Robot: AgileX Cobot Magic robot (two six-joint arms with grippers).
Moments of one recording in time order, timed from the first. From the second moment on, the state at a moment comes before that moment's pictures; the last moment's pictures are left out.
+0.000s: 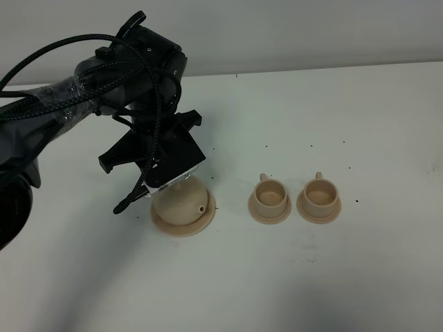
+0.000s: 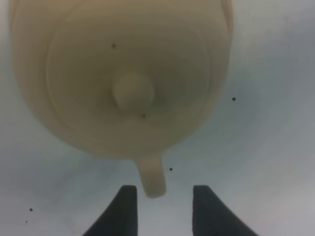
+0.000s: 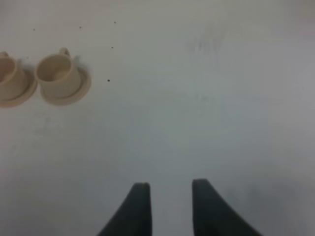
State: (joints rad) left arm -0.47 2.20 -1.76 0.25 1.19 1.94; right arm 0.06 0.06 -0.48 0.13 1.07 -0.07
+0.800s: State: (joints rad) left arm -0.47 2.24 -1.76 0.24 1.12 1.93; right arm 0.06 0.06 -0.48 0.13 1.07 -0.07
